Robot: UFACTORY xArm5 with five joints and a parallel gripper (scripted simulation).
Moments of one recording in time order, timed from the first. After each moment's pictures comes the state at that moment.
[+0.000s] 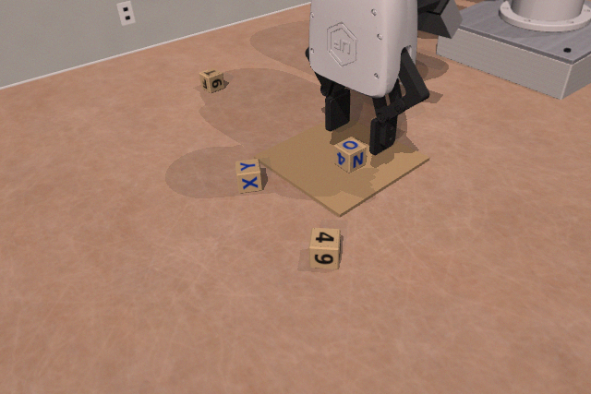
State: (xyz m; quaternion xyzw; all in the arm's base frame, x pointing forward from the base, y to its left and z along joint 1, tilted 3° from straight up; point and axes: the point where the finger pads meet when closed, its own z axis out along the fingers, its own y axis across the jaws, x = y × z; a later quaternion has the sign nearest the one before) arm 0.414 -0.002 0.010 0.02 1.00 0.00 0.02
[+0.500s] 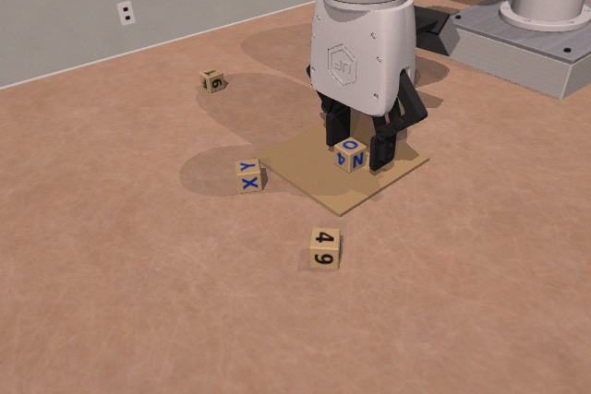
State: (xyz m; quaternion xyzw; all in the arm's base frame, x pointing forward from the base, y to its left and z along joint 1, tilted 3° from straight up) arm 0.414 -0.002 -0.009 0.02 1.00 0.00 0.02
